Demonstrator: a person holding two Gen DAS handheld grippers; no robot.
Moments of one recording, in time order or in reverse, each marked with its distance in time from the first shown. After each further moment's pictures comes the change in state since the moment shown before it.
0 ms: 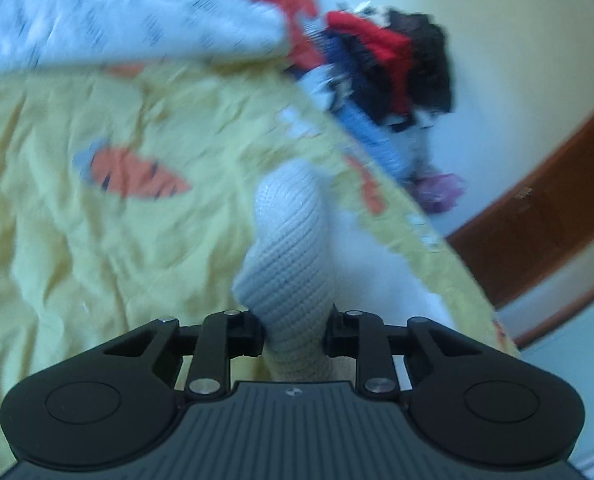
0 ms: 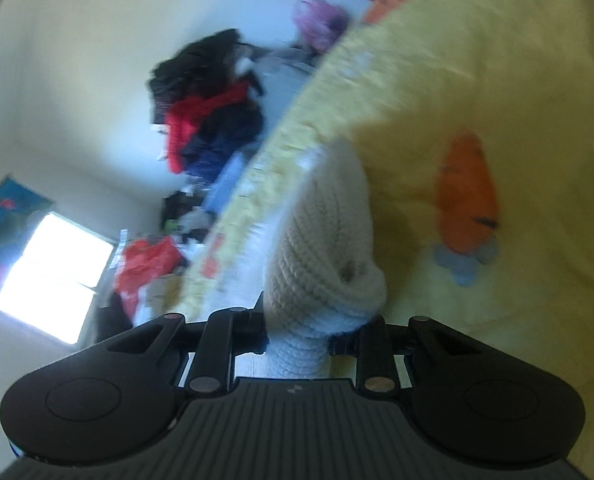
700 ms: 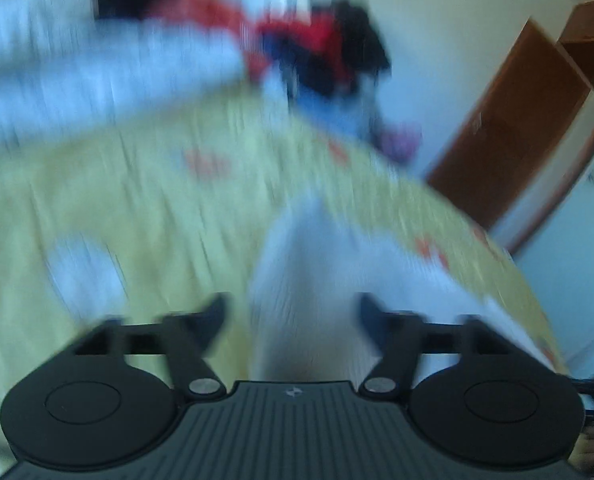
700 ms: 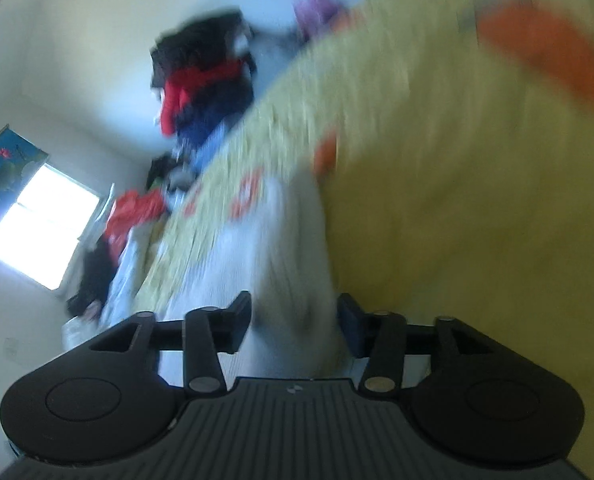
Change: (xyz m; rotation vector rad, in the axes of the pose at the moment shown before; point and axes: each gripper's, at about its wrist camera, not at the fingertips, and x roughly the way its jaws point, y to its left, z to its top) left arm -0.175 0.048 -0.052 0.312 -0.066 -0.010; right arm -0.180 -0.045 -0.026 -0.150 0.028 -0.104
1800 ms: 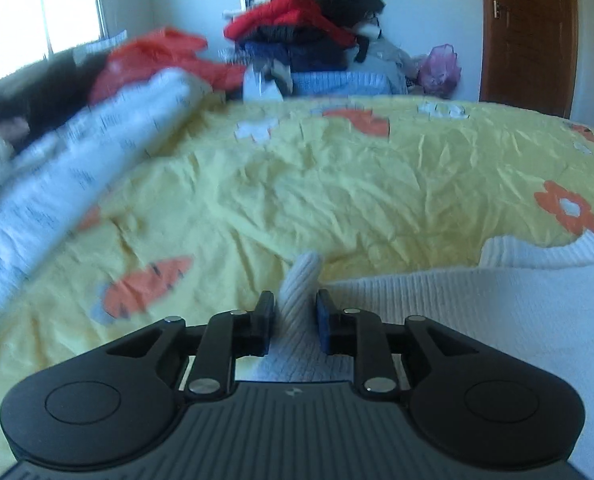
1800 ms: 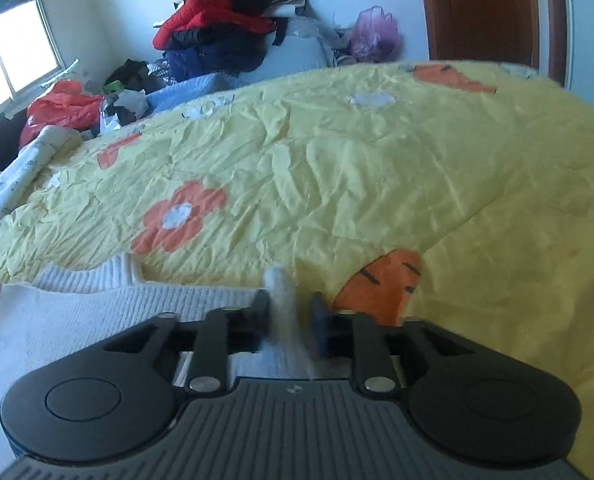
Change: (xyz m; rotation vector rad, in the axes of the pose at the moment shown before) left arm 0.208 -0.085 0.028 0.476 0.077 0.307; right arm 0.202 0.060 0.069 -0.524 0.085 -0.273
